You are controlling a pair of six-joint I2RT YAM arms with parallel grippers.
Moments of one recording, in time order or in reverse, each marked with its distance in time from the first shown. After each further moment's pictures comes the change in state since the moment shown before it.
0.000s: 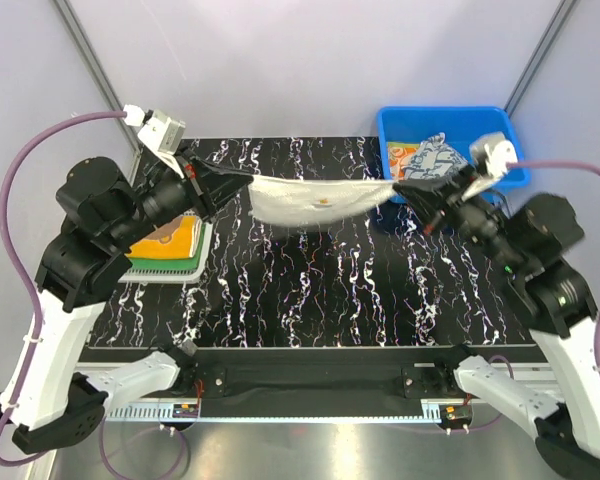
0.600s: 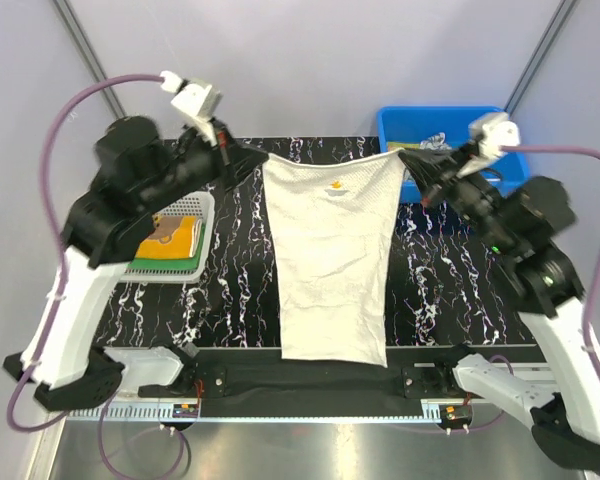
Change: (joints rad) left arm -0.048 0.184 0.222 -0.119 -0.053 0.047; right arm -0.005 0.011 0.015 0.140 0.064 -0.086
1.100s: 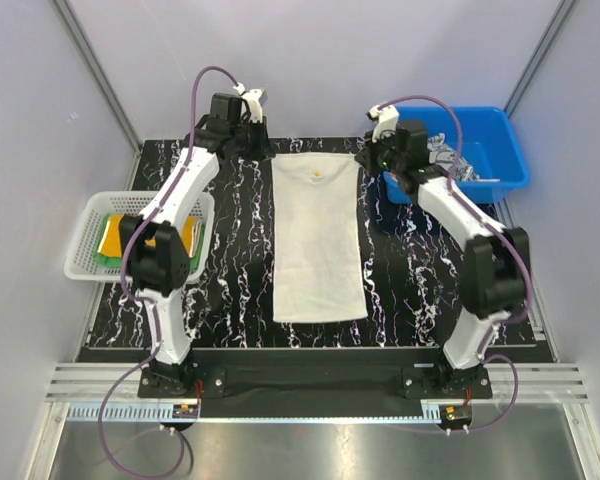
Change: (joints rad) left arm 0.324 0.721 0.015 0.181 0.066 0.040; right arm -0.226 0.833 -0.031 0.299 -0.136 -0.074
